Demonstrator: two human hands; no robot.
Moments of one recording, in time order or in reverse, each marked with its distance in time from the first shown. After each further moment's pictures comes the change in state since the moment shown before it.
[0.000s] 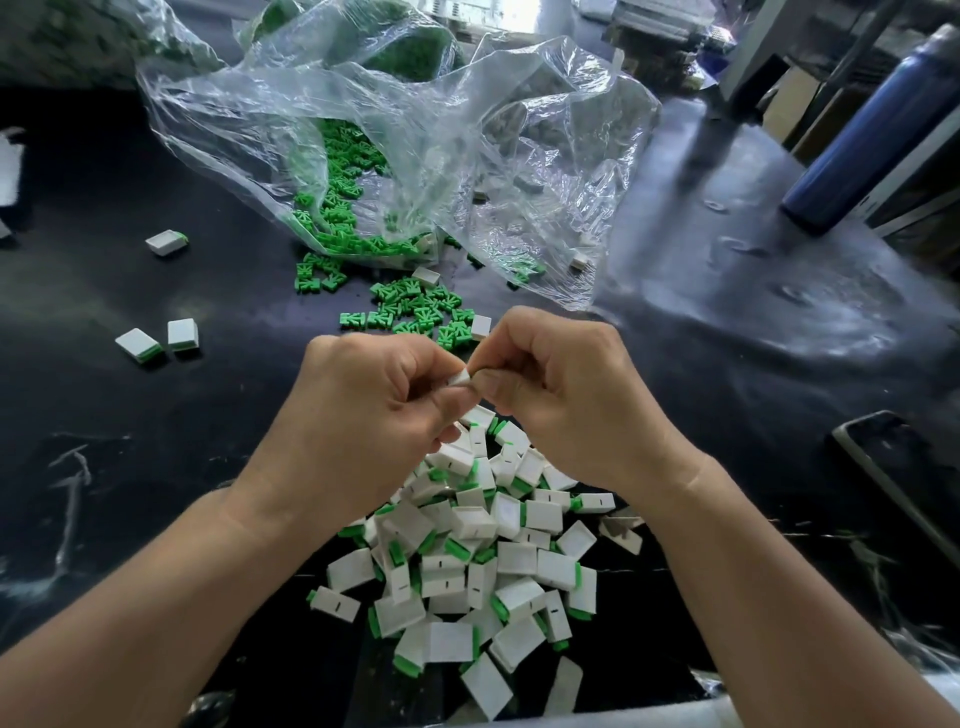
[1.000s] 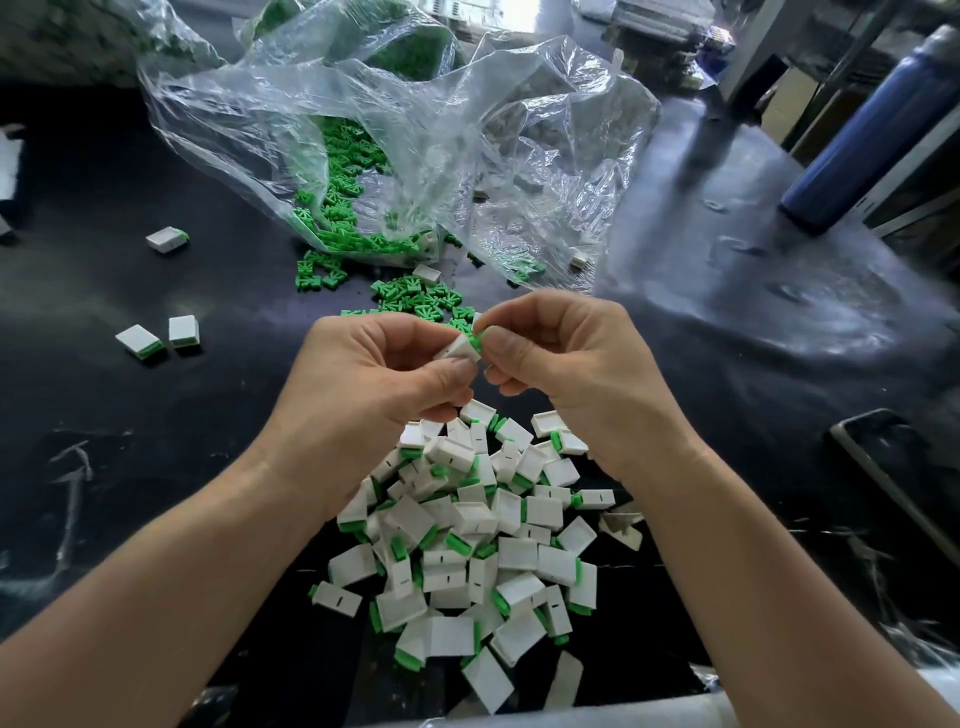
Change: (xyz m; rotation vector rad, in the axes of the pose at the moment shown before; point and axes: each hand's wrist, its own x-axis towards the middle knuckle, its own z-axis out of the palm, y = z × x) left_hand 0.006 0.005 0.001 -0.511 0.003 -0.319; right_hand 0.004 -0.001 0.000 0.439 0.052 0.229
